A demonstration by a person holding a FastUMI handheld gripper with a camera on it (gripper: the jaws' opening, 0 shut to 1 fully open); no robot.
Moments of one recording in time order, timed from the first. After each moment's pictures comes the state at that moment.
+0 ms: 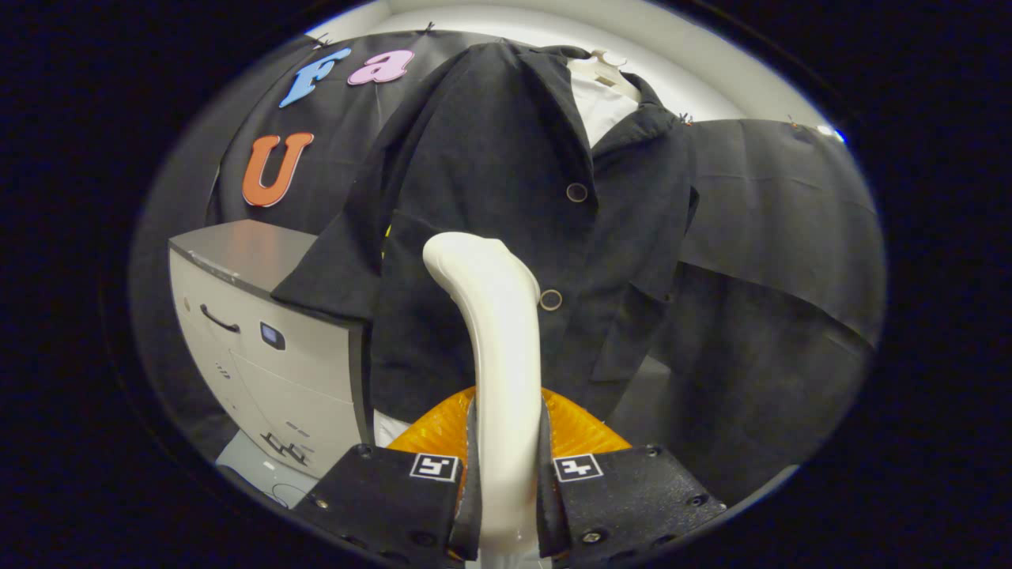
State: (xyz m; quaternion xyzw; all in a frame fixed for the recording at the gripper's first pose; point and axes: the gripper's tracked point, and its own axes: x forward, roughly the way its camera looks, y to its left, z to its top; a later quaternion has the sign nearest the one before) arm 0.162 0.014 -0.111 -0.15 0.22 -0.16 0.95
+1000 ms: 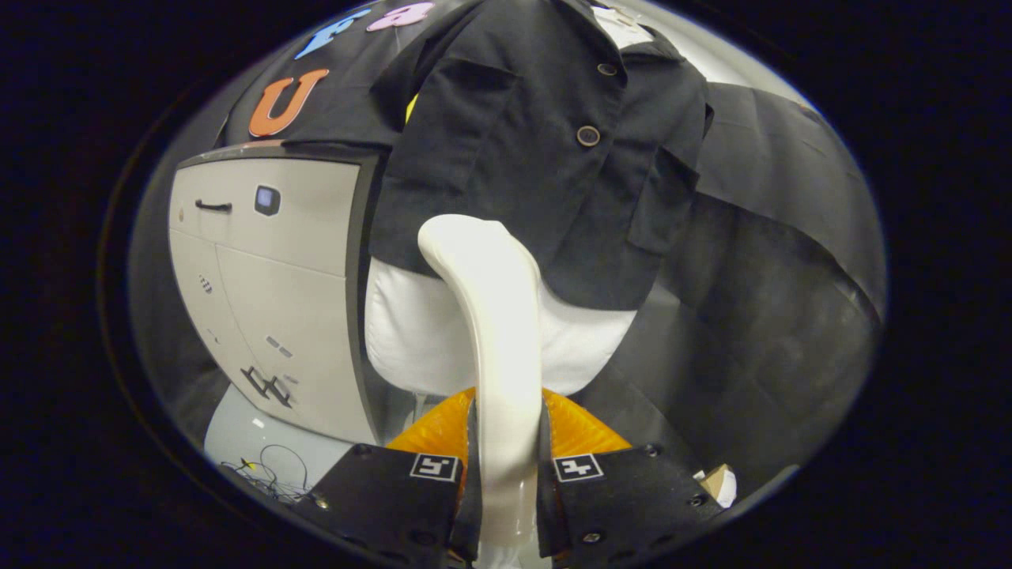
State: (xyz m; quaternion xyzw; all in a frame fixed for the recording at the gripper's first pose) arm 0.098 0.001 -0.253 -0.15 0.34 -0.18 0.91
